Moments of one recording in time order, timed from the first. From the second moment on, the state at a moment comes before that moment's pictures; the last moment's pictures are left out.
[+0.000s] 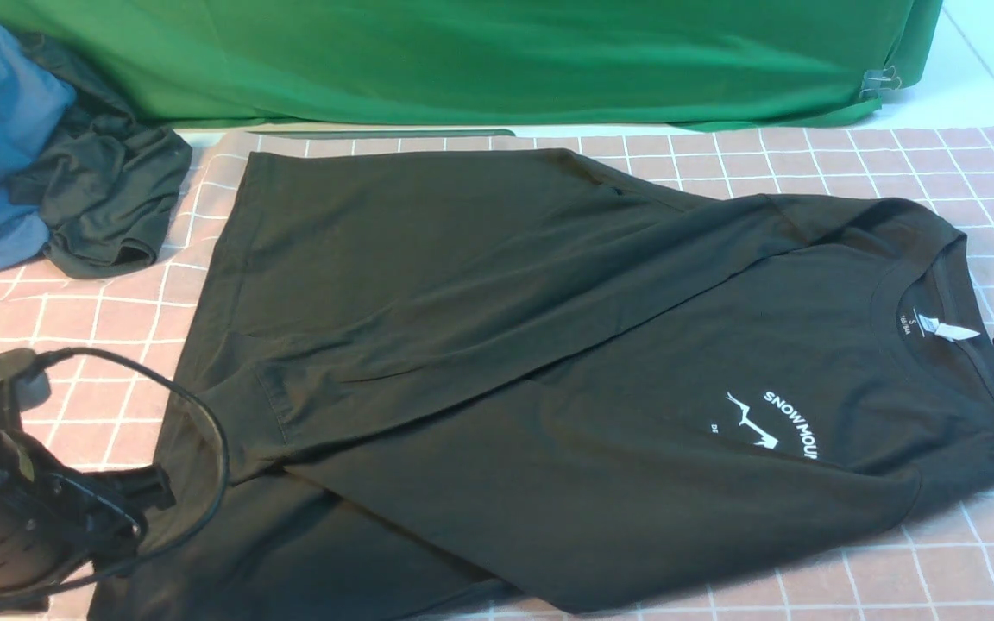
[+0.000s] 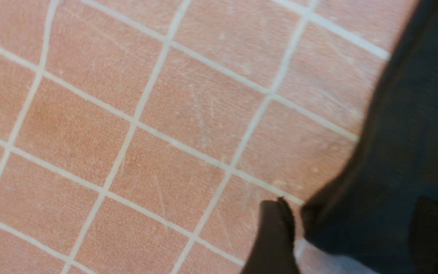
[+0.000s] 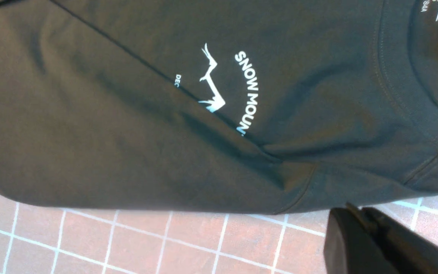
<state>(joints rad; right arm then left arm) -0.02 1.27 -1.04 0.26 1.03 -0.26 -0.07 1.27 -0.61 0.18 0.80 -0.67</state>
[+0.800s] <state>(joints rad) -0.02 1.27 -1.04 0.29 1.10 -0.27 -0.01 1.47 -0.67 -0.01 0.83 -0.36</state>
